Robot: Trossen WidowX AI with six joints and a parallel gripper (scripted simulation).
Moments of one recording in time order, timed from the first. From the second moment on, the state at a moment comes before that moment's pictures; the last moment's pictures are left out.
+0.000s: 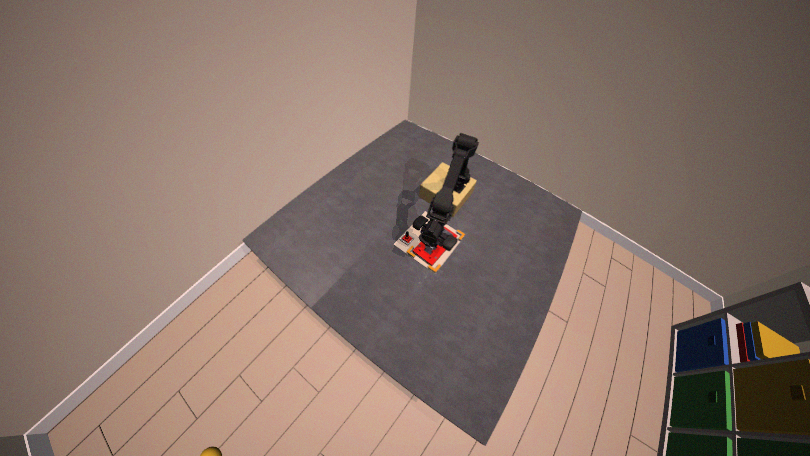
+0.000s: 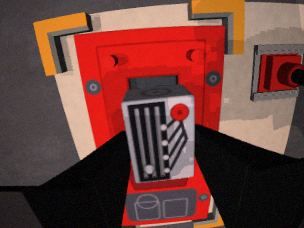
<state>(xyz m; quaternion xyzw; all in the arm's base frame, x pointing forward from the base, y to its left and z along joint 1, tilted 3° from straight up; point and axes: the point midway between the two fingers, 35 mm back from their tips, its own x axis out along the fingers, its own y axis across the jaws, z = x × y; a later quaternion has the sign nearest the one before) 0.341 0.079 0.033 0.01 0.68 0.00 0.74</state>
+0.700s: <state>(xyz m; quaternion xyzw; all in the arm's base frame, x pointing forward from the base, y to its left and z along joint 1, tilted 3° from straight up) 0.342 0.079 0.032 0.04 0.68 -0.03 0.74</state>
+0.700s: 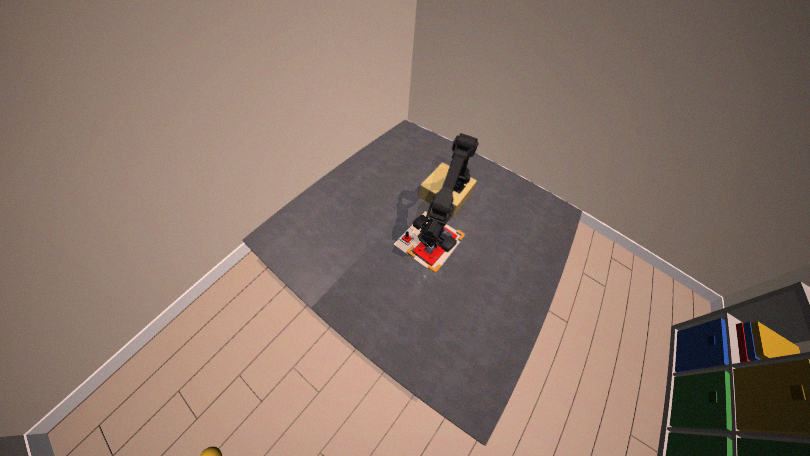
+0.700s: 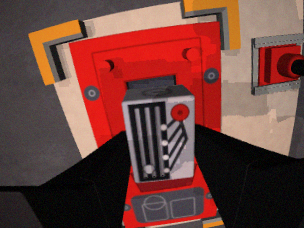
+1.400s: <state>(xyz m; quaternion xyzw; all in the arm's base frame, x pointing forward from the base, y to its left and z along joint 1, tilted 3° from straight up) 0.343 0.079 0.027 0.02 0.68 -0.01 0.74</state>
